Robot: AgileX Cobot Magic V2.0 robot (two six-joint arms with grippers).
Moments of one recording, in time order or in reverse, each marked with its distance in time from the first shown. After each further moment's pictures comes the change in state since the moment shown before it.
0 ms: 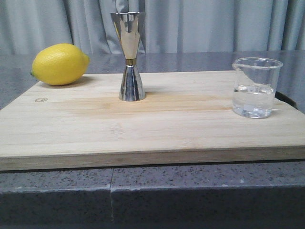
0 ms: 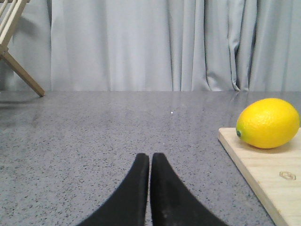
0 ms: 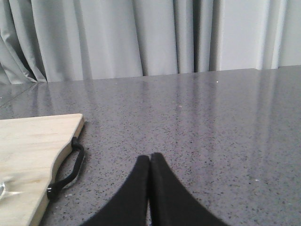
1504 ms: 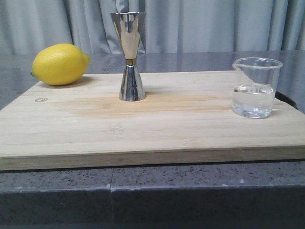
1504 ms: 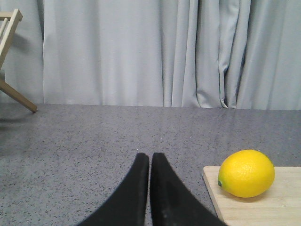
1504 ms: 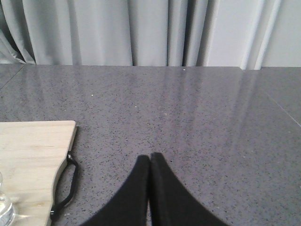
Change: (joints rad) left arm 0.000 0.258 -0.434 -0.025 0.251 0.000; right arm 0.021 0.267 -0.531 0.025 0.454 -0.130
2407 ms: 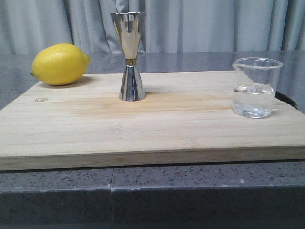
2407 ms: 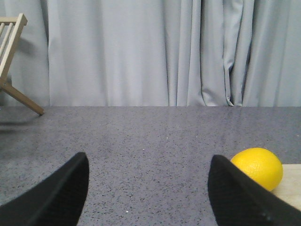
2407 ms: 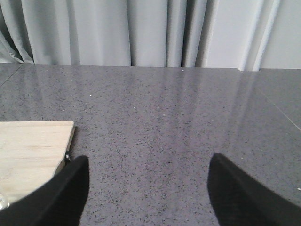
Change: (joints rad) left arm 0.006 0.000 0.000 0.028 0.000 0.000; right arm 0.000 0.000 0.000 -0.008 -0.002 0.000
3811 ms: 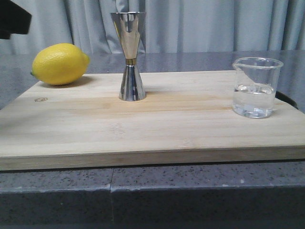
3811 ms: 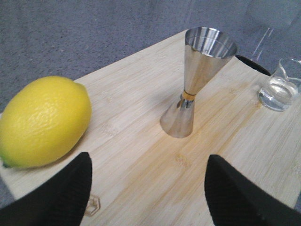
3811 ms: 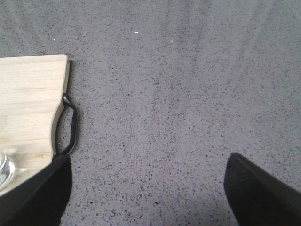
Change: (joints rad) left arm -0.046 0.926 -0.270 -1.333 0.568 1.525; right arm 0.000 0.302 -0.183 0.057 0.242 0.000
